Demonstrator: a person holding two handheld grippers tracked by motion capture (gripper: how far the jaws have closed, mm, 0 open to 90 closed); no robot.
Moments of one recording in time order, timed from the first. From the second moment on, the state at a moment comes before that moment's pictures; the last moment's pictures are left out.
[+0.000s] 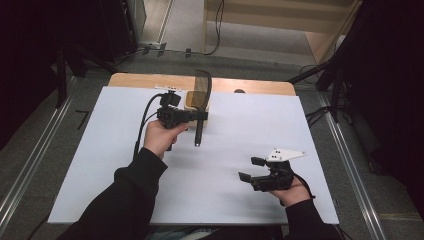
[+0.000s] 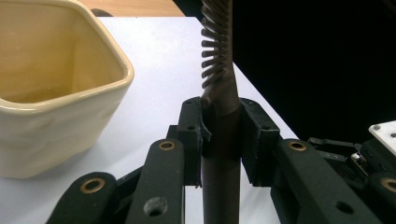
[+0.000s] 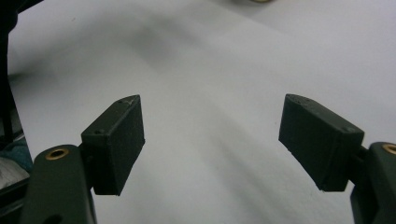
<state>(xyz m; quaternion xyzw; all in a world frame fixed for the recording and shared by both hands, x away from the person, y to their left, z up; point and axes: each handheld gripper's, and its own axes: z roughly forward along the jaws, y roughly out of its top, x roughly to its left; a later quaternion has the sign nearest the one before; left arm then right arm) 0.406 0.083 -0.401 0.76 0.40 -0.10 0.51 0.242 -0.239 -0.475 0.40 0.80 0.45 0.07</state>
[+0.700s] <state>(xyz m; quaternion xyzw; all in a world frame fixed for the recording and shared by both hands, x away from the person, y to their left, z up) 0.419 0.087 -0.391 0.75 0.40 -0.09 0.52 0.235 -0.260 -0.479 0.41 0.79 0.45 0.07</state>
